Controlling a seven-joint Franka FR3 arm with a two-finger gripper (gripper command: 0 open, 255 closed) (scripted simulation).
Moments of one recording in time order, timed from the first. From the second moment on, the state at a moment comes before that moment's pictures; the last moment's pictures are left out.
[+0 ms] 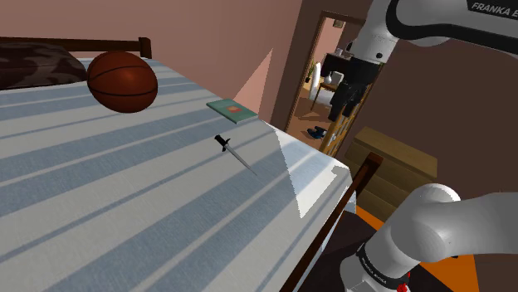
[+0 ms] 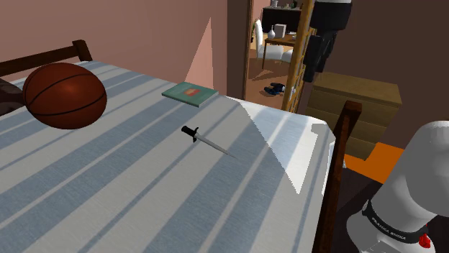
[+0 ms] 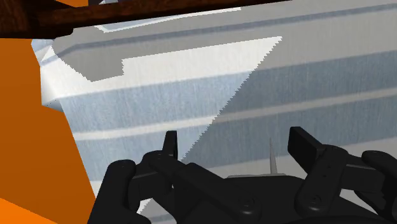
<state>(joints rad) -0.02 -0.76 -0.03 -2.31 0.04 1.53 -0.09</state>
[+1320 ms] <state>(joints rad) 0.07 -0.38 0.14 -2.46 0.14 2.23 0.00</state>
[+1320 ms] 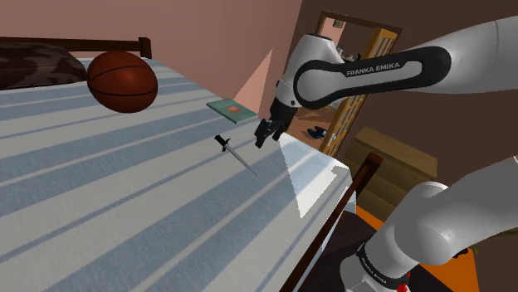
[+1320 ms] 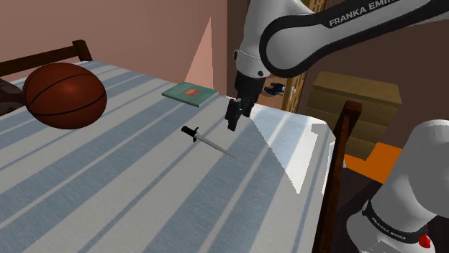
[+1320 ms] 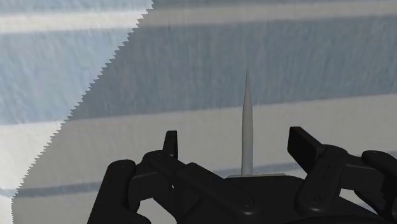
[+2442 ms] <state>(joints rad) 0.09 -0.06 0.21 -2.42 0.10 2.58 0.07</state>
